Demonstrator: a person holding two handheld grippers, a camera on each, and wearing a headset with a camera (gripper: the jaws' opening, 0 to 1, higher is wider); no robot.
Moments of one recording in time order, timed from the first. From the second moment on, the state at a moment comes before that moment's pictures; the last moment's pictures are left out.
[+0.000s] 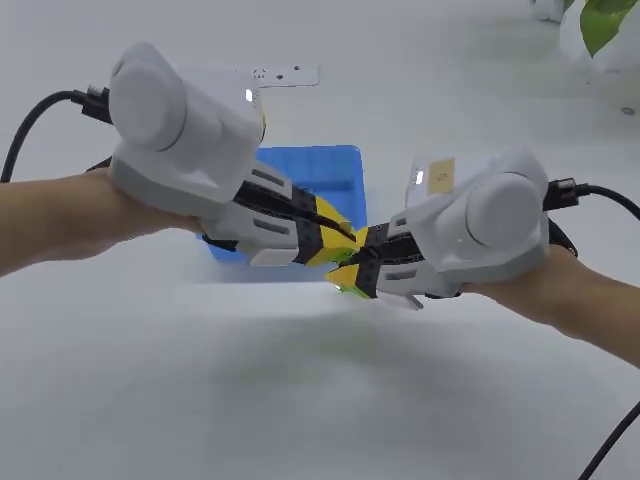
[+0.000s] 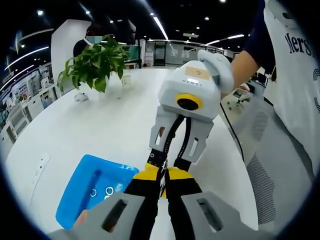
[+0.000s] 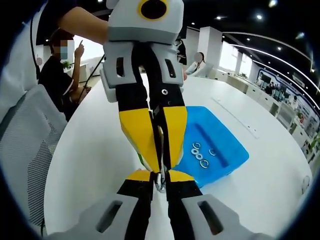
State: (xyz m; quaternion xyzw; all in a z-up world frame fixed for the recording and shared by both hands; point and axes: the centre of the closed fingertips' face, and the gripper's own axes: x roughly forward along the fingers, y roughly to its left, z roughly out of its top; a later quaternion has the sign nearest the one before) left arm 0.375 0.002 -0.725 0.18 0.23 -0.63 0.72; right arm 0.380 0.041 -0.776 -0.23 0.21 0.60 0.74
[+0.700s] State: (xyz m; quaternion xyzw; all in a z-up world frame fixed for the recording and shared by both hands) left arm 0.360 0.018 -0.698 0.17 0.23 -0.62 0.73; right arm 0.364 0.054 -0.749 -0.24 0.19 0.61 0.73
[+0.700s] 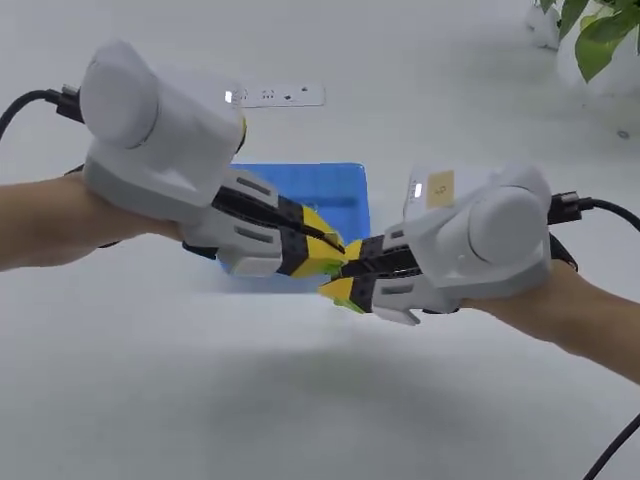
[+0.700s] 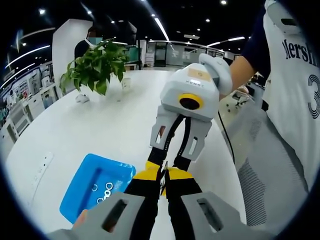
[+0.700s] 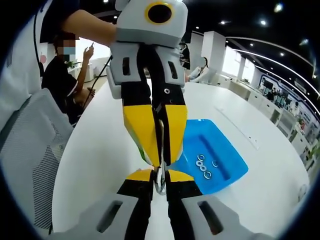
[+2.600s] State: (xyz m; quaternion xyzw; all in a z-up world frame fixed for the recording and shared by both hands) left arm 0.459 0.039 -0.717 0.20 0.23 -0.62 0.73; right arm 0.467 0.081 -0.765 -0.28 0.18 0.59 0.74
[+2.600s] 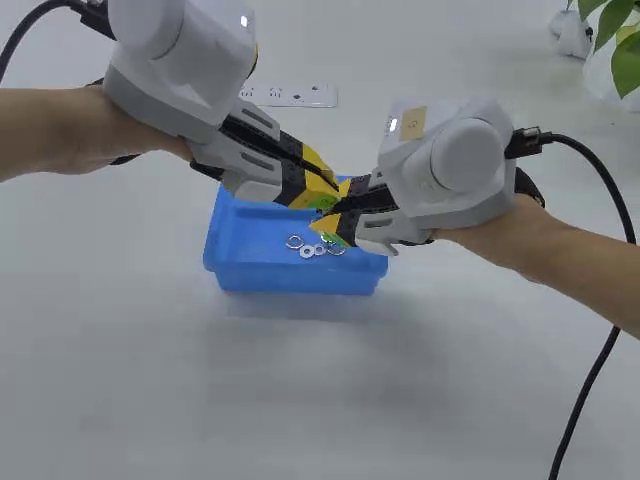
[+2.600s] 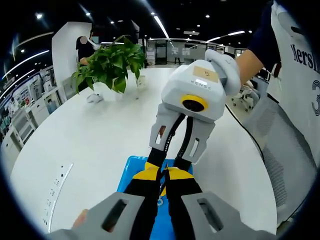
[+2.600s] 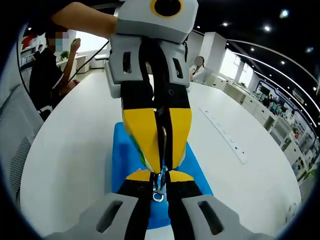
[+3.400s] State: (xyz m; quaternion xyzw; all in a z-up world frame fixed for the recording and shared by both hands) left arm 0.451 0.037 -0.697 0.20 0.21 -0.62 0.73; right arm 0.468 0.076 -0.753 -0.27 0.16 0.58 0.75
